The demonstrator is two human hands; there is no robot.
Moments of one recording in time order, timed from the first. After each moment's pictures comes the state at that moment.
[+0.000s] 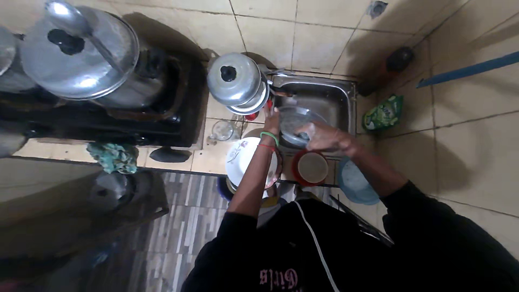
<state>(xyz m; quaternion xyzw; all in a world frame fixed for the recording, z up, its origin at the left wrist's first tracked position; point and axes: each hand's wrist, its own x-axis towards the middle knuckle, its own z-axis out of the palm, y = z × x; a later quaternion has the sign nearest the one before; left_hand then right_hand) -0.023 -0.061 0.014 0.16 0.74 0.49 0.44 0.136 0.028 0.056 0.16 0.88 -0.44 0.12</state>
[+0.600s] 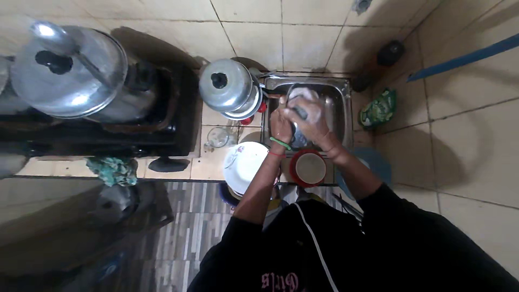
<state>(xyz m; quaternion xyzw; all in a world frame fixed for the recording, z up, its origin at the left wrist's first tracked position) 0.018 -0.077 0.060 0.39 0.71 0.51 0.29 0.110 0.029 0.051 0.24 0.79 -0.37 -0.42</state>
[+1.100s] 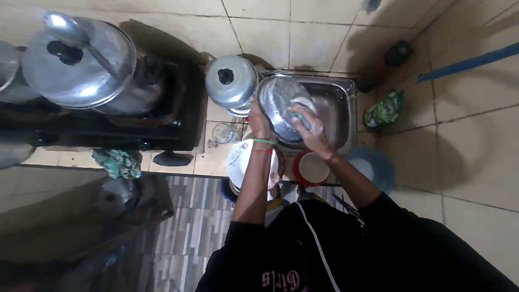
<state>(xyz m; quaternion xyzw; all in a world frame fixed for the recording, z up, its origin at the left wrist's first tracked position) -0.017 -0.060 0.069 0.03 0.62 0.72 0.31 0.110 -0.005 0.023 0.22 0.77 -0.42 -0.42</state>
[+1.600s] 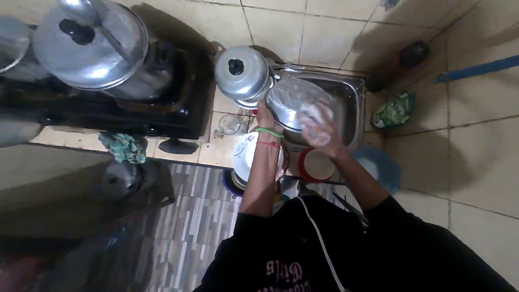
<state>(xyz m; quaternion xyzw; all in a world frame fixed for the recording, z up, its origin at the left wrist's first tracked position) -0.023 -0.066 0.075 -0.14 0.51 0.76 0.38 0.121 -0.015 0.016 0.13 0.87 -0.15 -0.45</state>
